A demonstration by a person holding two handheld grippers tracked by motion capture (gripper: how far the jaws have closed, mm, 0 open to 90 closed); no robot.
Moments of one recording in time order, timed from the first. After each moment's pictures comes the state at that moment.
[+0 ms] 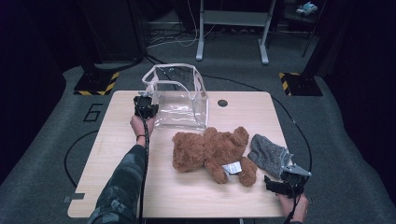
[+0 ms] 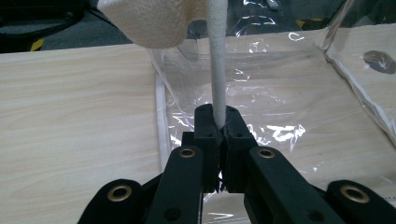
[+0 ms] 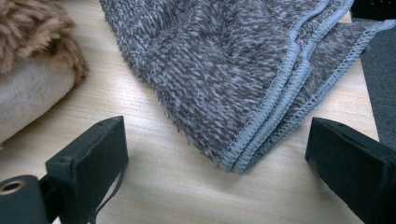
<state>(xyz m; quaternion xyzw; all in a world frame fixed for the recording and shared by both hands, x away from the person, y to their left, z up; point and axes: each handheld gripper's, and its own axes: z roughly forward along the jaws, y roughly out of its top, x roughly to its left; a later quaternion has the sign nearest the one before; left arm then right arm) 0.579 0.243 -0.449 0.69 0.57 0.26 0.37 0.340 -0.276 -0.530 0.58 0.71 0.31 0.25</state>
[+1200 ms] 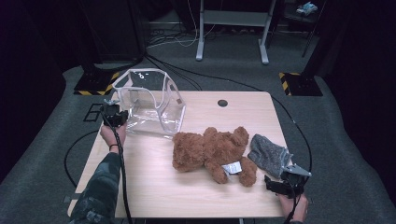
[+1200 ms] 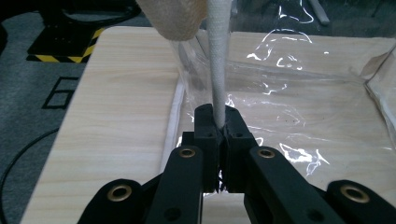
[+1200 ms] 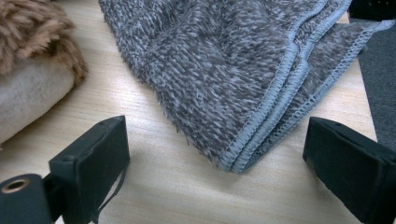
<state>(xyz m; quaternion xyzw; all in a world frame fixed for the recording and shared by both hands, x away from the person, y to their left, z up) 0.537 0.340 -0.451 0.62 0.63 0.30 0.35 0.340 -0.276 -0.530 0.58 0.71 0.31 0.25</state>
